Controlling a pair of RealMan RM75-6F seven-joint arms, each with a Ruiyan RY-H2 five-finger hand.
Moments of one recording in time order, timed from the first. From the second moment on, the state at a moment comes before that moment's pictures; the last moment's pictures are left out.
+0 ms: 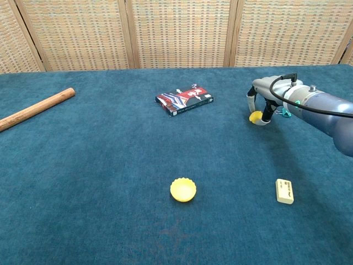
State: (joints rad) left arm -0.12 -1.17 -0.06 -1.58 1.45 1.46 0.13; right arm 0.92 -1.89 0.31 -0.68 -0.95 0.74 -0.43
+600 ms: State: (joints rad) left arm -0.11 -1.16 -0.06 -1.58 1.47 1.48 0.10; right arm 0.87 -1.76 0.29 -1.02 -0.98 0.91 -0.56
